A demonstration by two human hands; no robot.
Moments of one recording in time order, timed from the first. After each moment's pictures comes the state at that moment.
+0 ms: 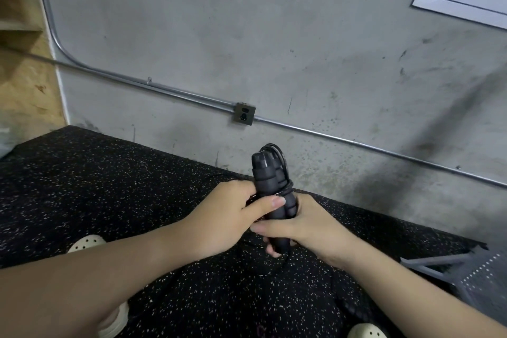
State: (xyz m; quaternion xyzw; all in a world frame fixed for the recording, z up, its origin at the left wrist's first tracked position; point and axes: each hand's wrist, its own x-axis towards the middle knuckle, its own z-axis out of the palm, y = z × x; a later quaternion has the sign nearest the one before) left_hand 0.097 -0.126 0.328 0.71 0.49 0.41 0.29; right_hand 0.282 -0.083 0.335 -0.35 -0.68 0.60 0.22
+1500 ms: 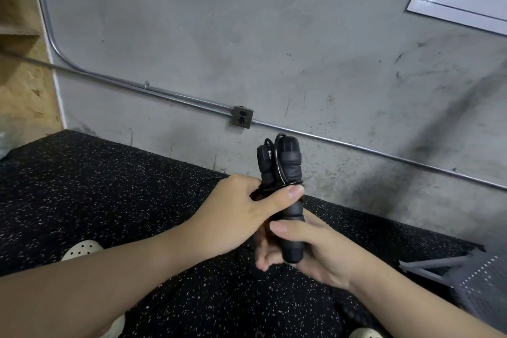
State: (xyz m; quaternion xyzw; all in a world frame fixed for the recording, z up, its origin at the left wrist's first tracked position) left_hand 0.109 -0.133 0.343 0.67 0.49 0.46 0.32; right_hand 0.286 -0.106 0.342 -0.24 -0.62 0.72 0.21
